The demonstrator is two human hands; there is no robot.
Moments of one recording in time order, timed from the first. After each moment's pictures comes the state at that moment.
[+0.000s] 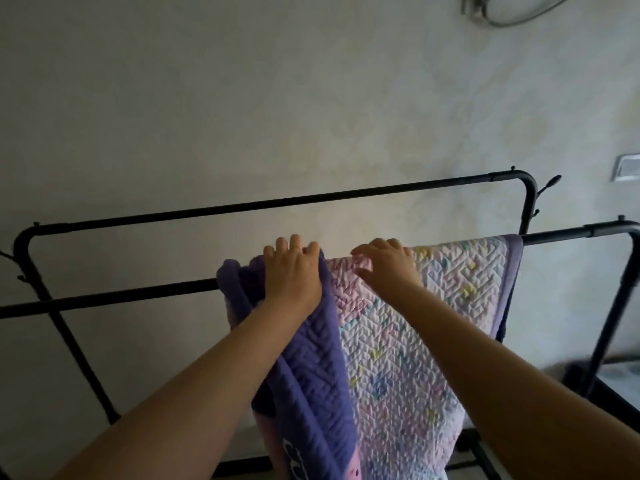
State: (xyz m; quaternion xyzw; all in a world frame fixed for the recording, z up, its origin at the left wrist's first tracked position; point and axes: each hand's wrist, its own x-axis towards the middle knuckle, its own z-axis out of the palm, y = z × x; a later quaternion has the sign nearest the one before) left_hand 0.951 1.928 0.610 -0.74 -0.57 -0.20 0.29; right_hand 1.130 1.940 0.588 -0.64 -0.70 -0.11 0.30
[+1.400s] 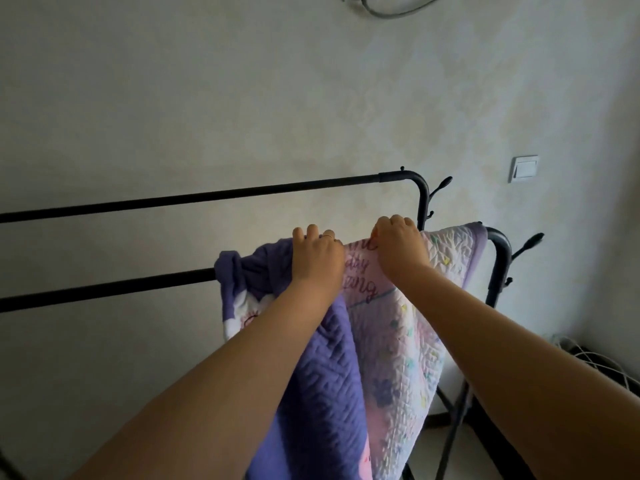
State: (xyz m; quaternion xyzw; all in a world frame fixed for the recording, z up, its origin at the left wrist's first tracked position) left_hand 1.287 1.930 0.610 -0.80 -0.50 -0.16 0.27; right_hand 1.437 1.931 0.602 -0.70 -0.62 -0.18 0.29
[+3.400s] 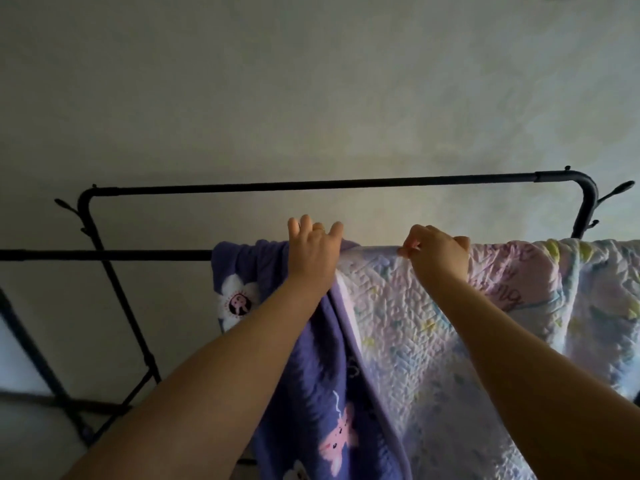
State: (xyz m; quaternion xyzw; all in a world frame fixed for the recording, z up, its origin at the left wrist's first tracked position) left_hand 1.018 1.939 0.600 -0.68 -0.58 -0.23 0.39; right_hand 1.218 1.951 0.591 -0.66 -0.64 -0.13 0.37
